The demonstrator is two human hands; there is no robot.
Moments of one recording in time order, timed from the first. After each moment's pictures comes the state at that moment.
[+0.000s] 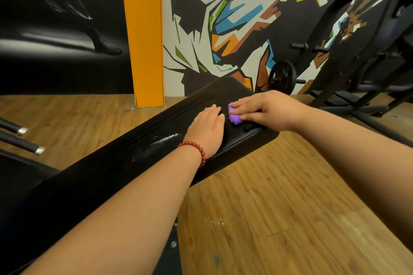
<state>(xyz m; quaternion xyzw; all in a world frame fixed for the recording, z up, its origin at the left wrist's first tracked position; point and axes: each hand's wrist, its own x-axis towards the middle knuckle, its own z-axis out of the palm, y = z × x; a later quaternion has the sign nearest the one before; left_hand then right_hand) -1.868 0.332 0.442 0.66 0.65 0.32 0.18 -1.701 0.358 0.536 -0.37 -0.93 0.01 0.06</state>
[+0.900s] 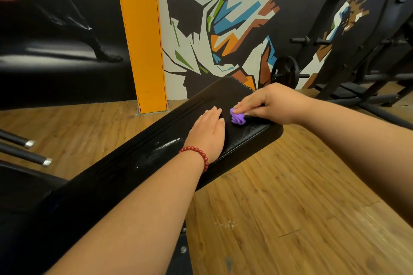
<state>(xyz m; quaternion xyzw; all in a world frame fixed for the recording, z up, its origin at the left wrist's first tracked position) -1.867 0.322 0.448 0.66 0.64 0.34 0.18 -1.695 0.372 0.539 -0.36 -0.92 0.07 0.10</state>
